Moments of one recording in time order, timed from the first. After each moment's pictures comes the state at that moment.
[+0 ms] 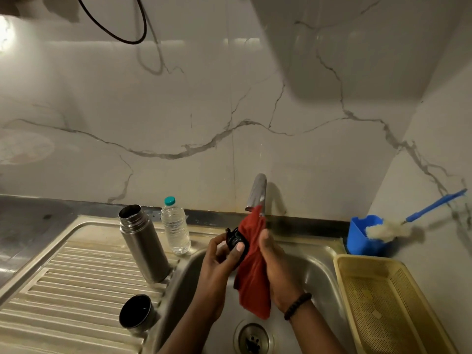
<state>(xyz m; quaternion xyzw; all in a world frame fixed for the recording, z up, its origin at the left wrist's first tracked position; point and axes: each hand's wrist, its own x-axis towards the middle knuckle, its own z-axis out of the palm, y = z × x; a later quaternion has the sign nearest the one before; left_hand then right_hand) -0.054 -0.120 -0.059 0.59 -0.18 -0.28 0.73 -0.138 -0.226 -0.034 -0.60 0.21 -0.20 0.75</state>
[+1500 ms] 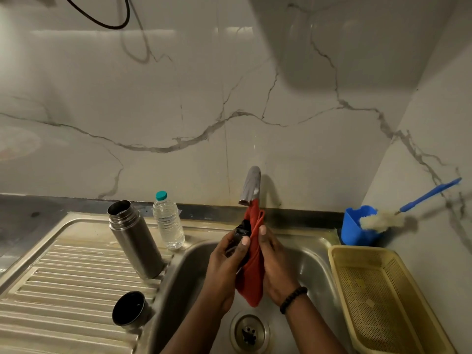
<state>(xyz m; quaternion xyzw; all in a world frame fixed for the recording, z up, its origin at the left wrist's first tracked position) -0.068 -0.139 -0.058 0.57 -0.19 -0.34 0.73 -0.135 -0.235 -0.053 -0.54 0.23 -0.24 0.78</state>
